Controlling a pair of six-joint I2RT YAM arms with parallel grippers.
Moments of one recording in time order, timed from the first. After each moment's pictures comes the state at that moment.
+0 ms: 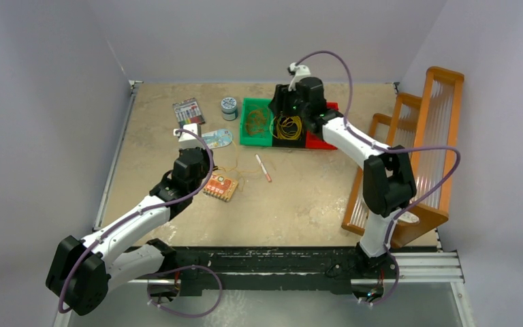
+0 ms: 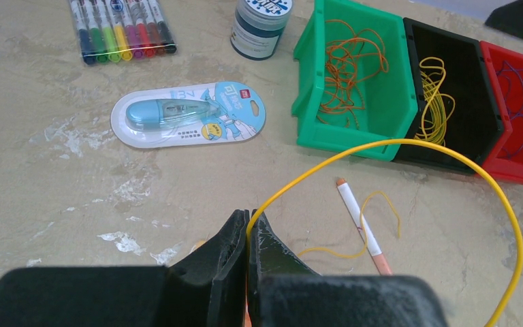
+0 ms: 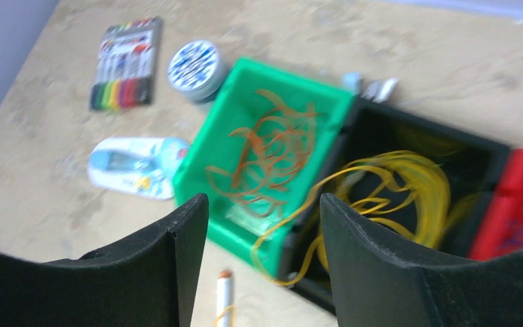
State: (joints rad) left arm -0.56 1.03 0.58 0.11 -0.46 -0.43; right arm 0.41 1.86 1.47 0.02 -0.08 0.25
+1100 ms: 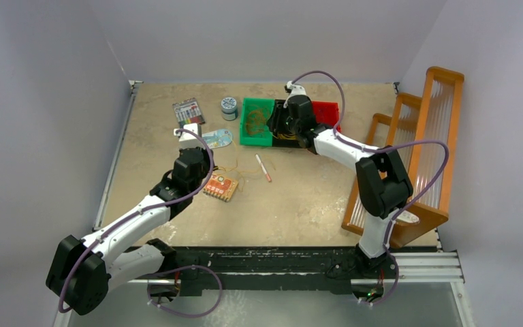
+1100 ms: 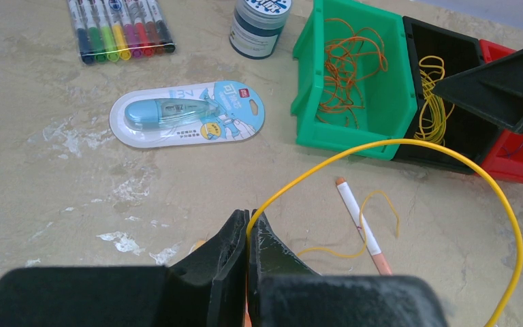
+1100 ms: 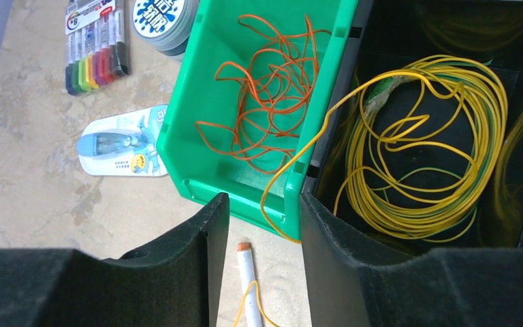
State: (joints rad) left arm -0.56 1.03 0.59 0.11 -0.45 -0.43; right arm 0.51 1.86 1.31 0.06 0.05 0.46
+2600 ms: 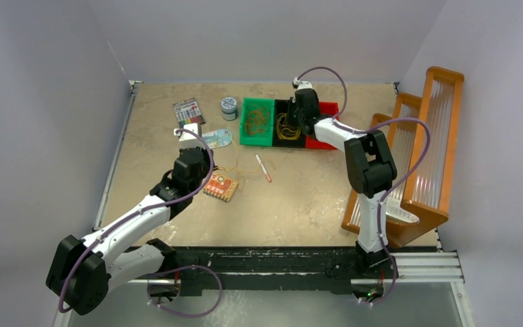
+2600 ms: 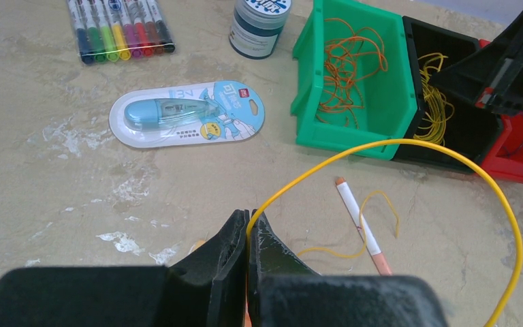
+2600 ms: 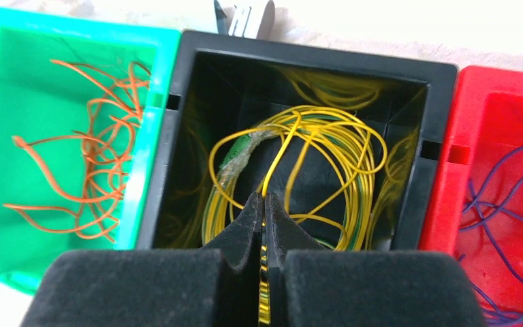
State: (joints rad) left arm -0.56 1.03 0.59 0.11 -0.45 -0.43; right arm 0.38 2.08 1.49 0.02 0.08 0.30
